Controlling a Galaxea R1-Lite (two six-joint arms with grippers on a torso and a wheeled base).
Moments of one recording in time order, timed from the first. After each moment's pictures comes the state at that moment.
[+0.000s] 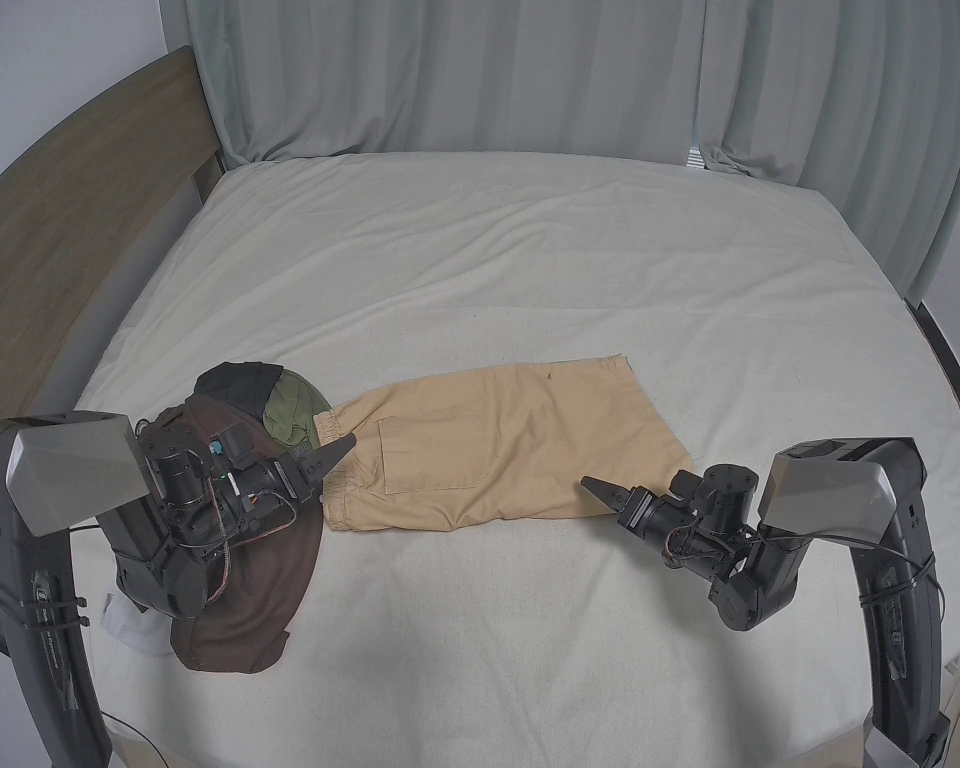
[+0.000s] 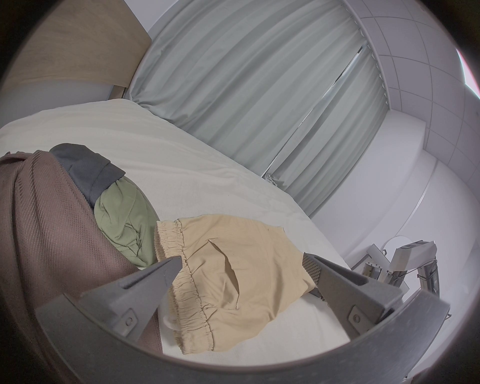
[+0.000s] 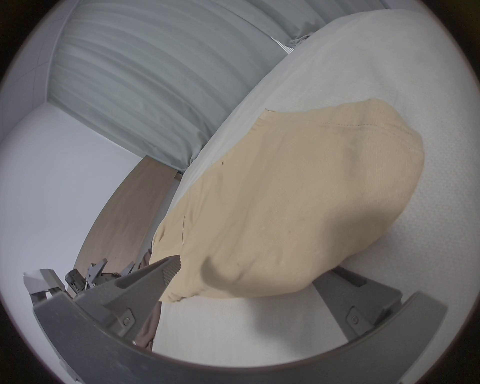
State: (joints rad) left arm -0.10 2.28 -0.67 -1.55 -0.48 -0.44; right arm 0.32 2.56 -0.86 -1.48 0.25 0.76
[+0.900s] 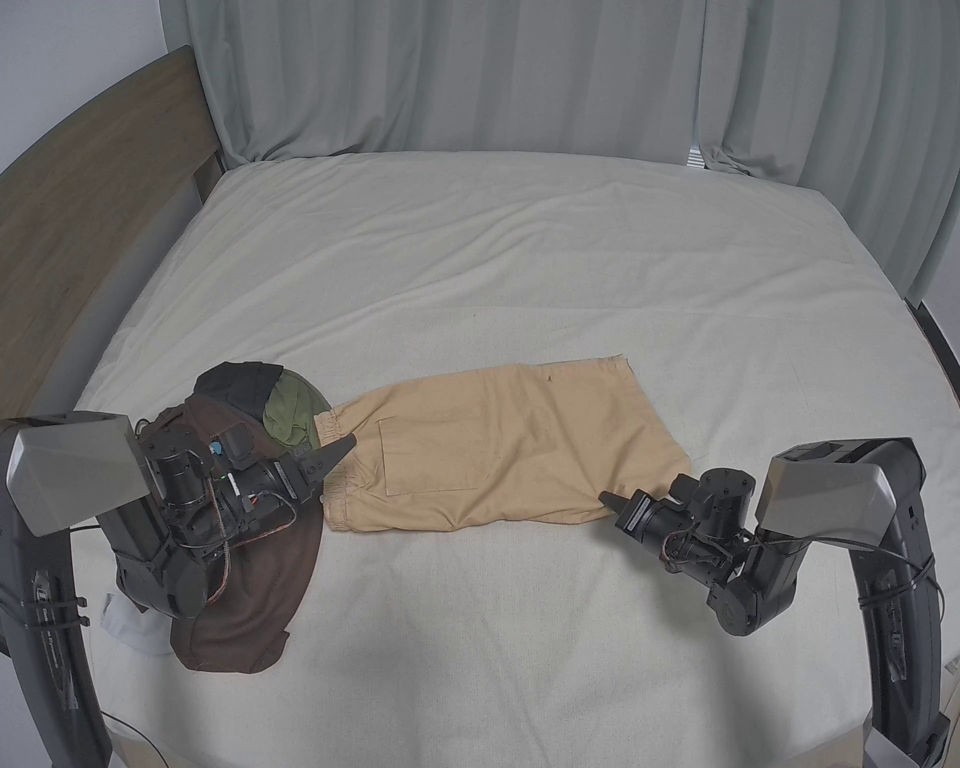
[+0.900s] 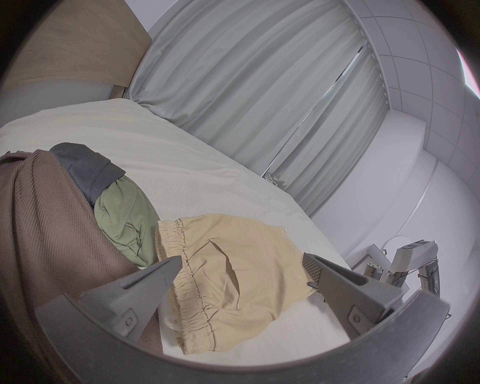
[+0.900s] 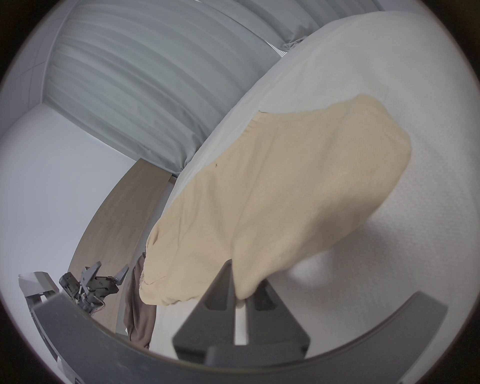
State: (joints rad) left arm -0.10 2.29 -0.67 -1.55 -0.48 -0.44; right arm 0.34 2.55 -0.84 -1.48 0.20 0.77
